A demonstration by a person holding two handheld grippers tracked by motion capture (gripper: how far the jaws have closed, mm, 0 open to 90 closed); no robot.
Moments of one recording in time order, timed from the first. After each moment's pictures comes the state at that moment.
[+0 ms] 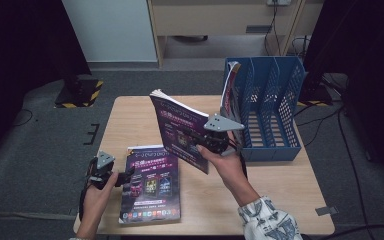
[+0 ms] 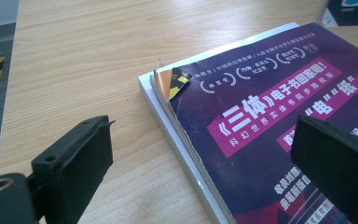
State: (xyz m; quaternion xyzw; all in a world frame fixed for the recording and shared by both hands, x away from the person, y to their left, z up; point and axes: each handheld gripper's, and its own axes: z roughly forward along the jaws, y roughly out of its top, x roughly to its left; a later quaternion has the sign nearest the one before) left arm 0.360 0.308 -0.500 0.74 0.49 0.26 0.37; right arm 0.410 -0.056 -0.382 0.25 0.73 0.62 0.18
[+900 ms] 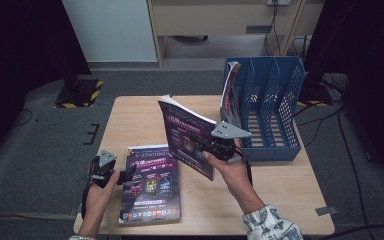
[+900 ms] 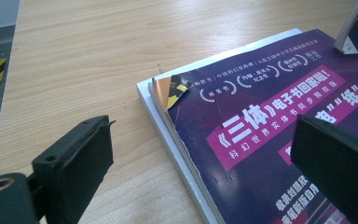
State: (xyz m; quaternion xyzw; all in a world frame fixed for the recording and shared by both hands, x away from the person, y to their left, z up) left arm 0.365 0.304 -0.502 0.74 0.50 0.26 0.37; right arm 0.397 -0.072 -0.396 0.27 0.72 0.61 0.18
